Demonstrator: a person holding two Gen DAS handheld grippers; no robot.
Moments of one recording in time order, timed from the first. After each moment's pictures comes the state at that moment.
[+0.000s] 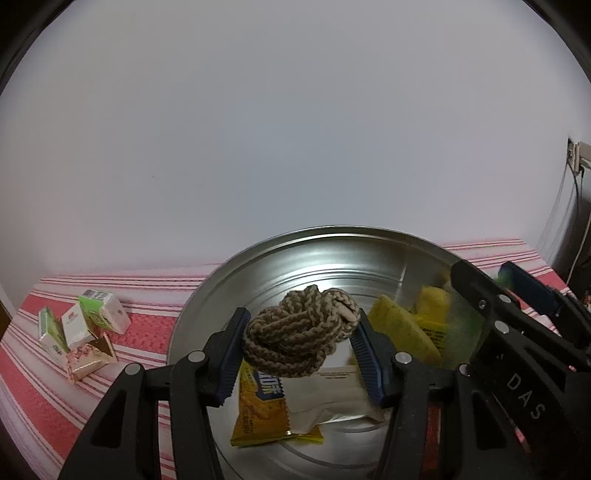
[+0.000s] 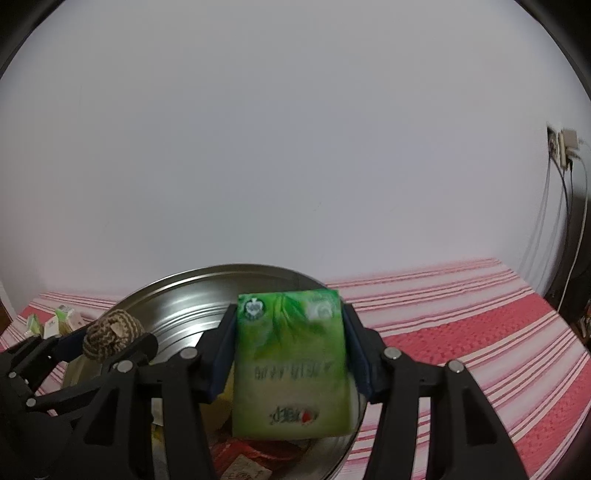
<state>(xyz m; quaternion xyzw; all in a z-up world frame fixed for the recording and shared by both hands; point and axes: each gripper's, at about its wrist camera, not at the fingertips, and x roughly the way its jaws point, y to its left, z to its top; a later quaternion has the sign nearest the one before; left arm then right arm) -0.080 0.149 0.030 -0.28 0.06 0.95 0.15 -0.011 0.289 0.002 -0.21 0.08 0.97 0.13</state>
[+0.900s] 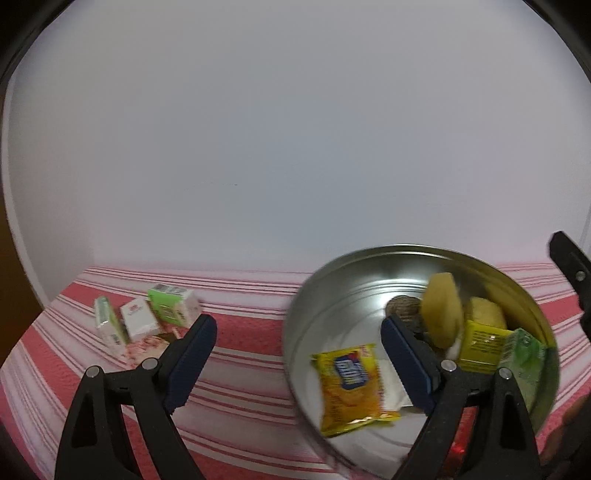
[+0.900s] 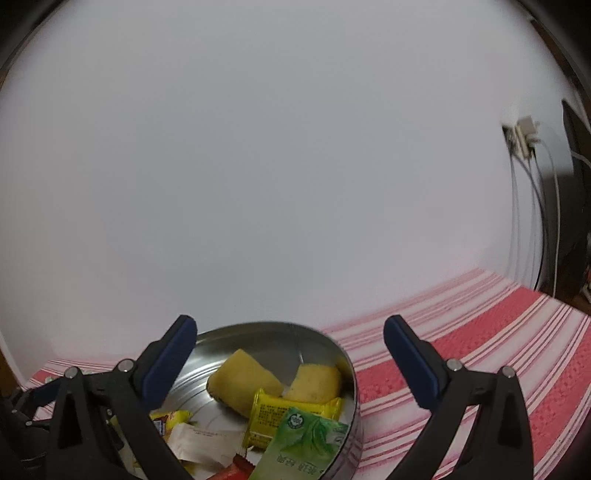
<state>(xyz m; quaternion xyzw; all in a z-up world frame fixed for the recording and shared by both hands) -0.079 0.088 0.029 -0.23 0.04 0.97 0.06 0.027 0.291 0.030 -0.07 0.12 0.98 0.17</state>
